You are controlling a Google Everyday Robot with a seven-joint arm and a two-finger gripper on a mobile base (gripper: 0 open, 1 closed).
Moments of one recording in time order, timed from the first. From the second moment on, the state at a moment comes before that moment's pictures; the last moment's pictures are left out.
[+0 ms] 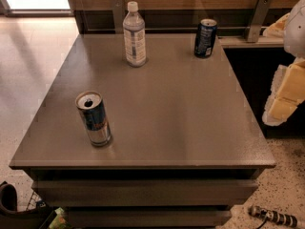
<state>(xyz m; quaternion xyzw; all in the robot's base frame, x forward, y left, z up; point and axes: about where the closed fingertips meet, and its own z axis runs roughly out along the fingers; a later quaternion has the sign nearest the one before) 0.438 -0.213 0.988 -0.60 0.78 -0.05 0.18</state>
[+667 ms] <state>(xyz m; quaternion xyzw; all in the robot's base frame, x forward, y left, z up) 0.436 -0.192 0.963 -0.60 0.76 0.02 0.23</state>
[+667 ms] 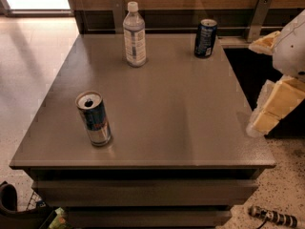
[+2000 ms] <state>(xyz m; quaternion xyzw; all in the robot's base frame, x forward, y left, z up) 0.471 -0.046 0.905 -0.53 0.62 0.32 0.48</state>
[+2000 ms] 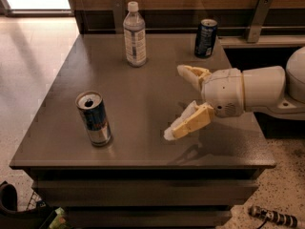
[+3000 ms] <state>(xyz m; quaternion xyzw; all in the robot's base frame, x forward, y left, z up) 0.462 -0.002 0.888 -0.52 0.59 0.37 0.49</state>
